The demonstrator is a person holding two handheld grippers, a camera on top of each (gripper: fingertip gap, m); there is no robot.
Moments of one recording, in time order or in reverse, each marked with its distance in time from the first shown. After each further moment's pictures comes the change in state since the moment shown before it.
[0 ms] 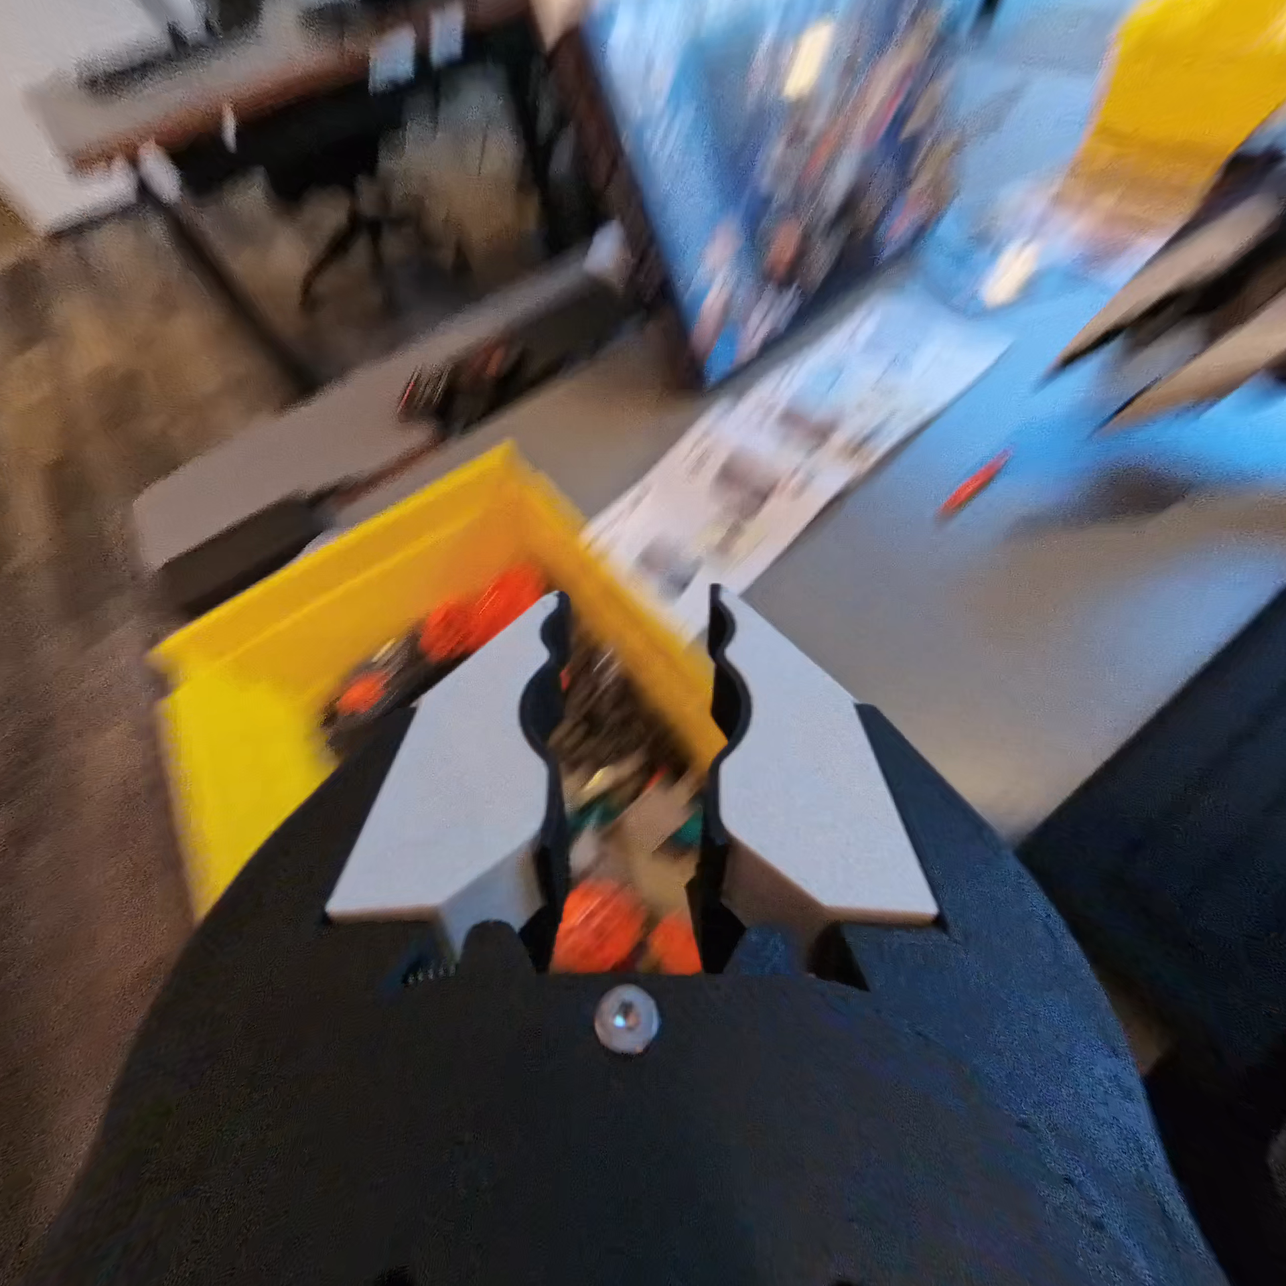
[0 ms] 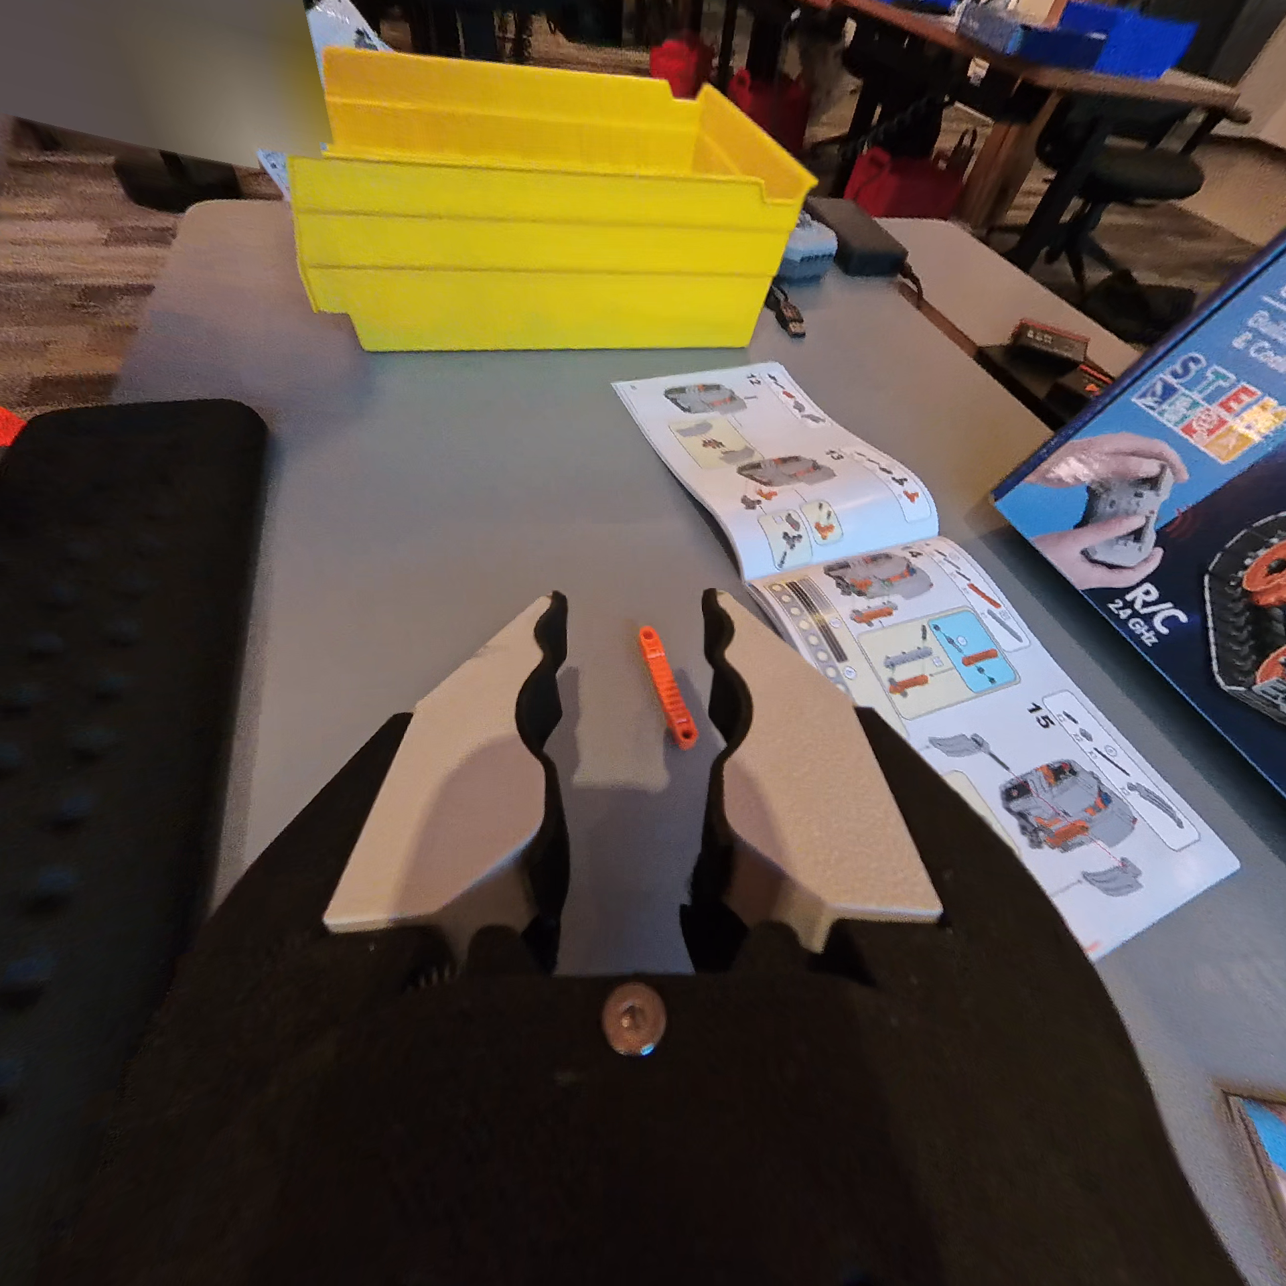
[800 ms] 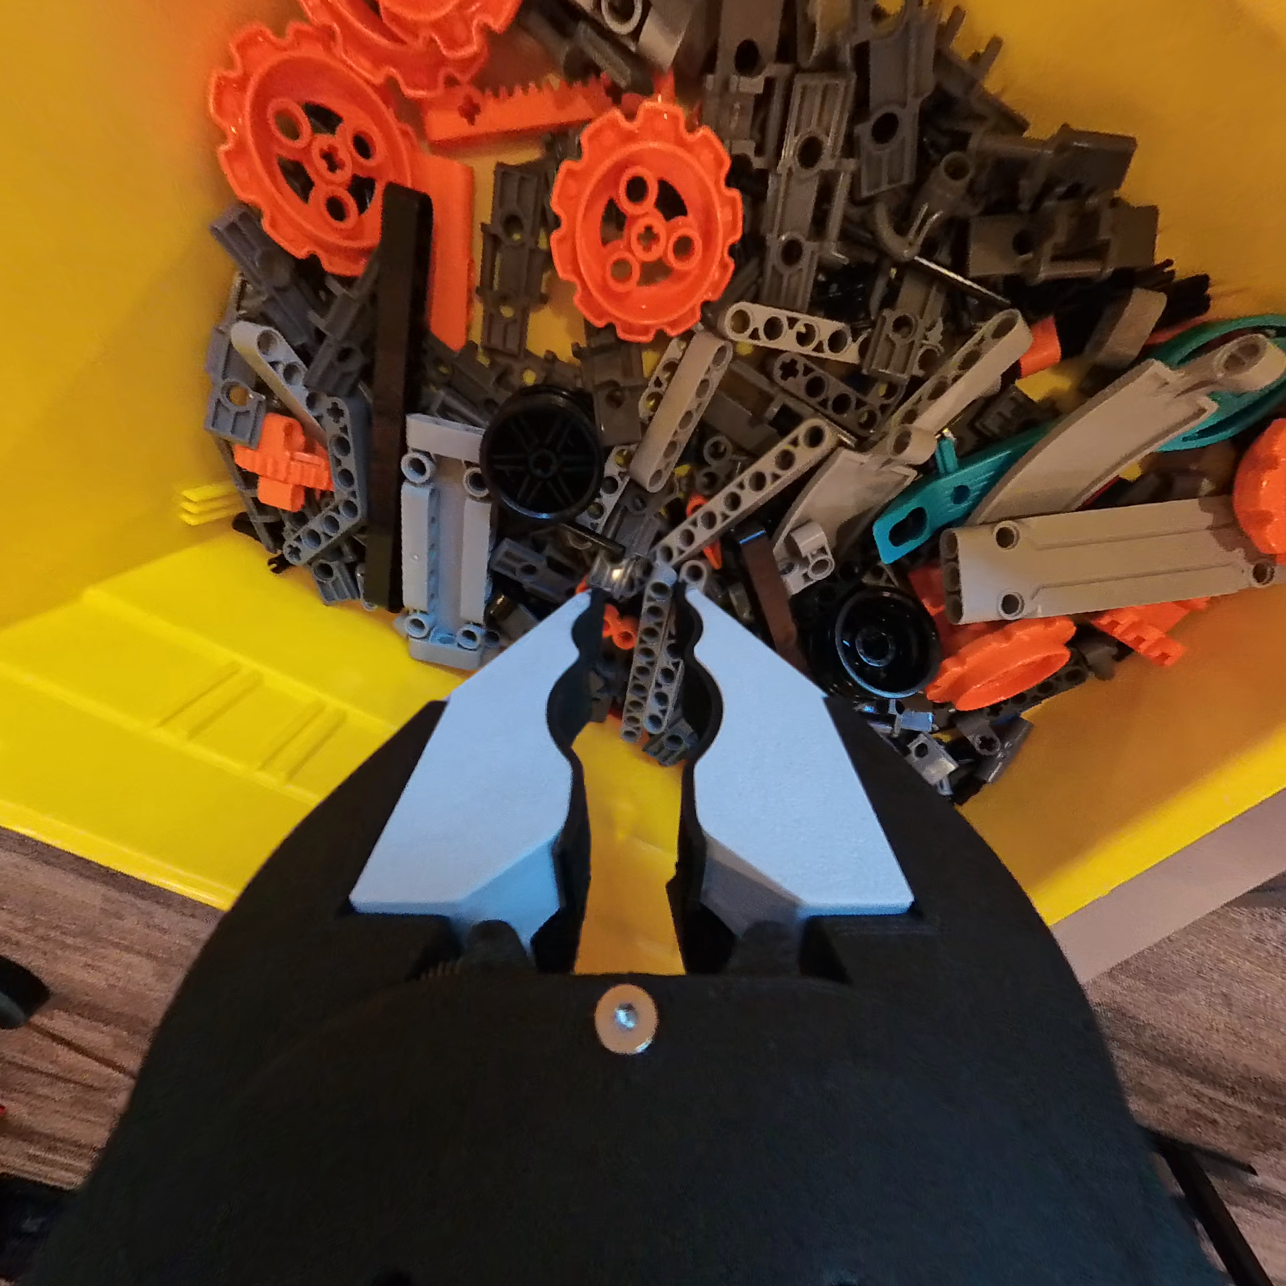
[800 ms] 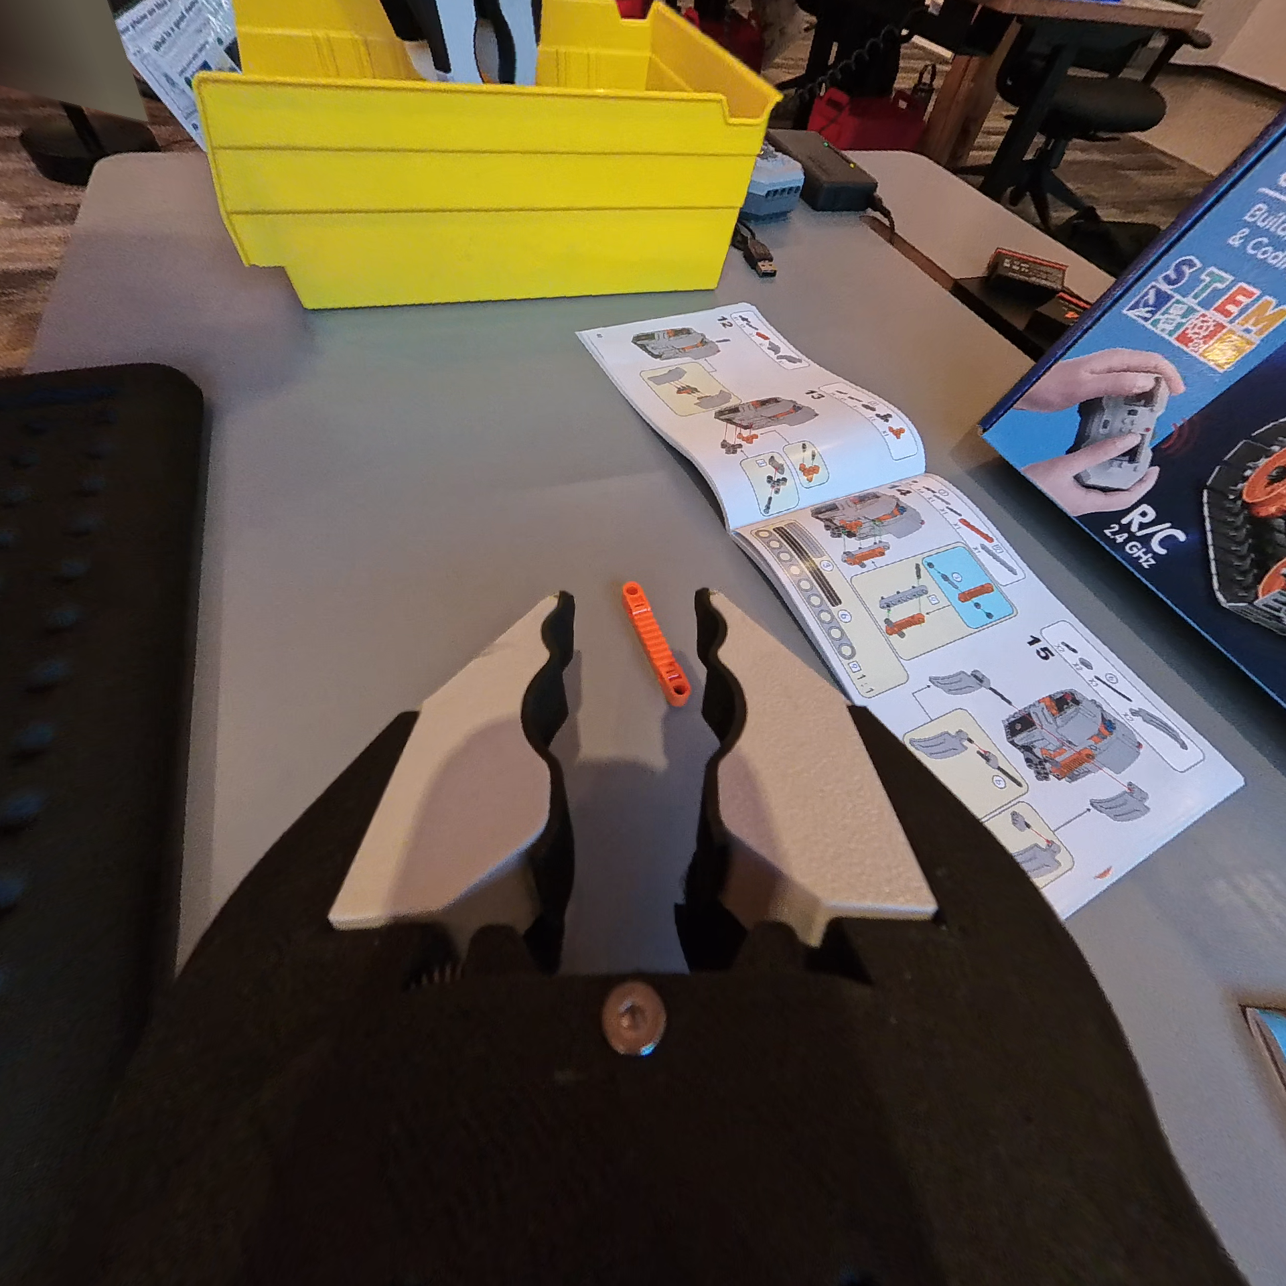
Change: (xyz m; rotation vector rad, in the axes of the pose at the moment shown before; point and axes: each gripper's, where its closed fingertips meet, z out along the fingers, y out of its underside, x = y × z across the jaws) left arm -0.107 0.173 0.056 -0.948 0.312 0.369; right arm 0.005 0.020 0.002 -0.047 0.061 0.038
